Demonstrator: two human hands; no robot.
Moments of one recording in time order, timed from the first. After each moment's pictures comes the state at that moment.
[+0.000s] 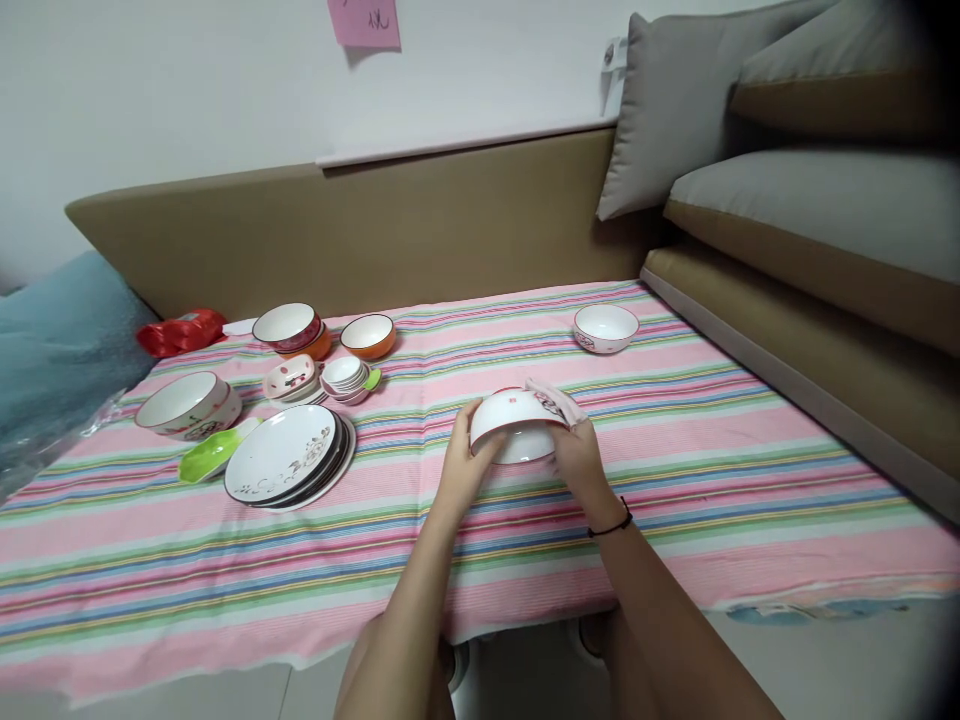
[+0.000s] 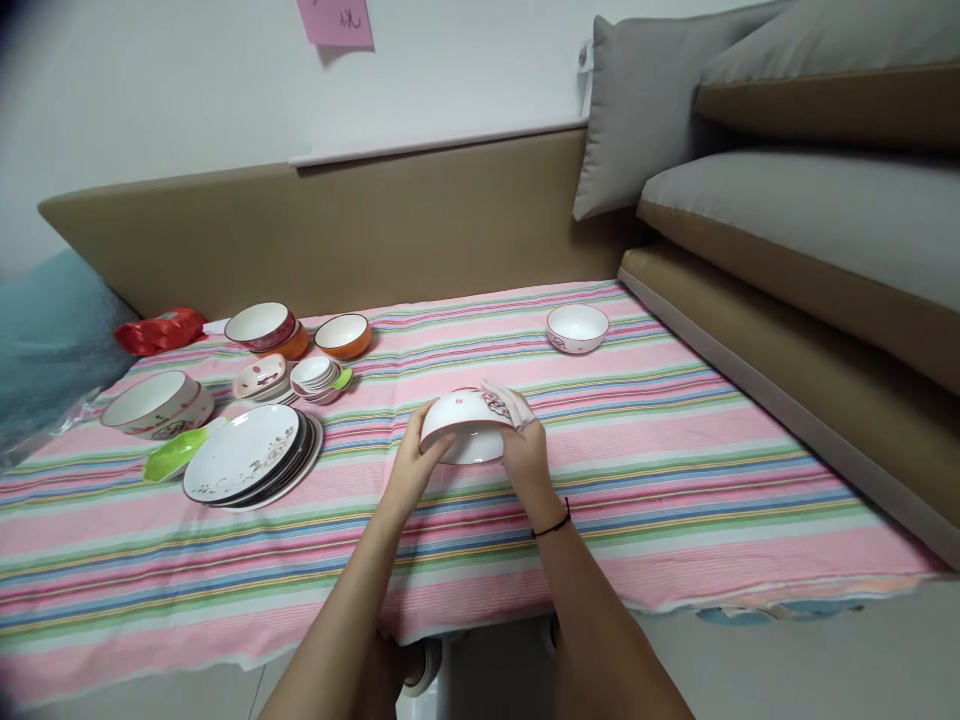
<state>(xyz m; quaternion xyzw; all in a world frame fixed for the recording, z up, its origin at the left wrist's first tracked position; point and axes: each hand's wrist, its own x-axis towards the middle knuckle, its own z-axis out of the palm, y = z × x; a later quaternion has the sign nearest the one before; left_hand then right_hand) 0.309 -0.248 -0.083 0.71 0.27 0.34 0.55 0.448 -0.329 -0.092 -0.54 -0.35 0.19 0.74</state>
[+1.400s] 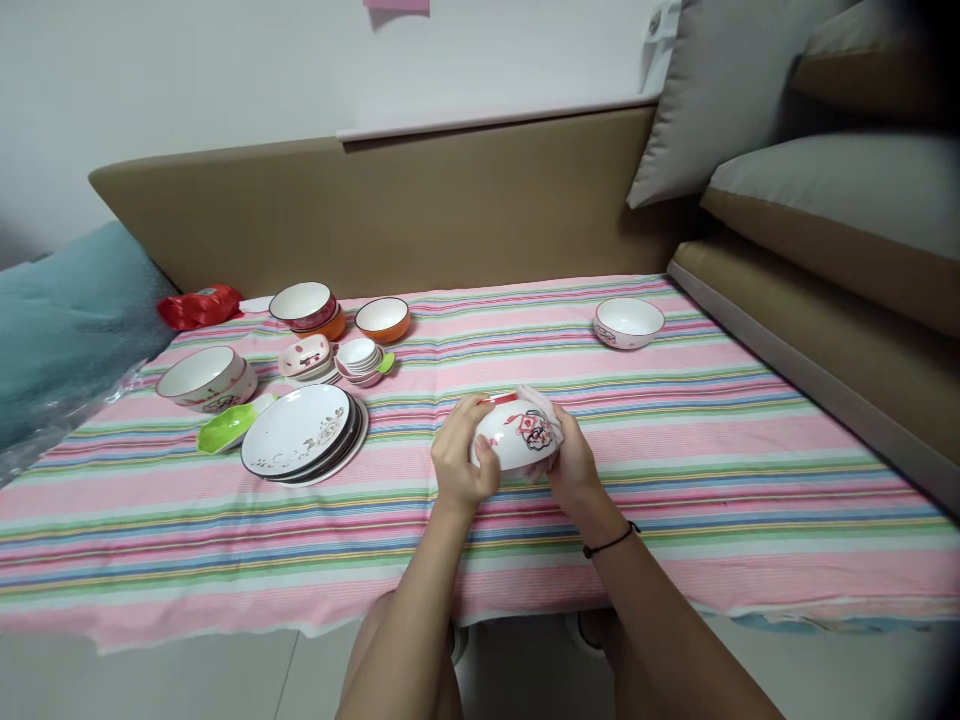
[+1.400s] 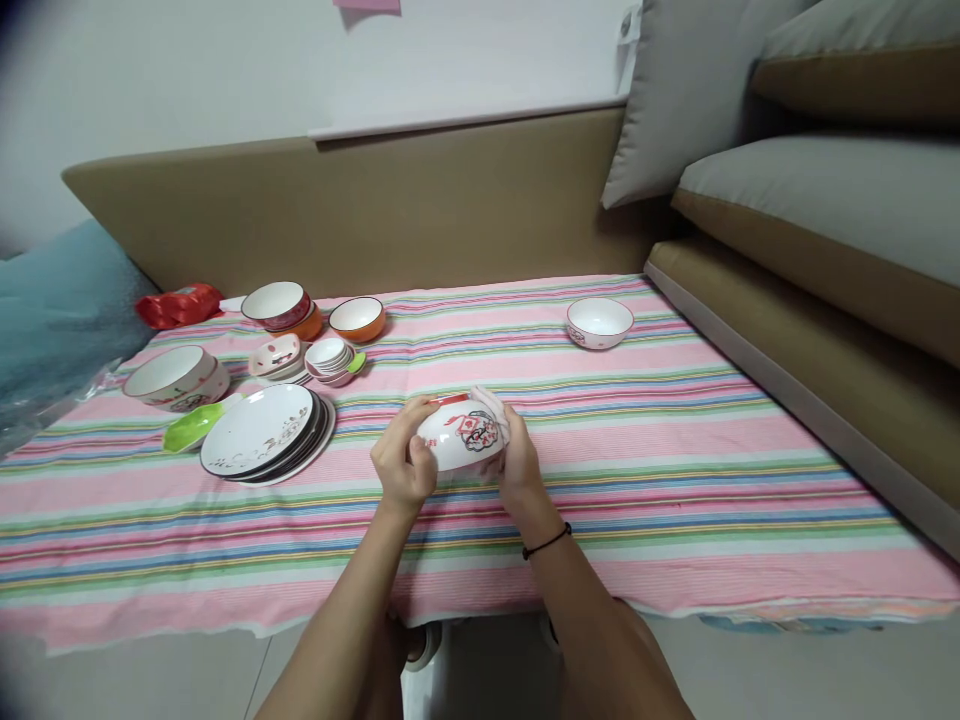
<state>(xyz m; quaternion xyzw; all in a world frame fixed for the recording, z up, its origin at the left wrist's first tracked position) 0.294 -0.254 -0.083 0.78 0.19 0.55 0.25 0.410 -0.325 -0.086 -0.56 -0.22 0.39 0.70</state>
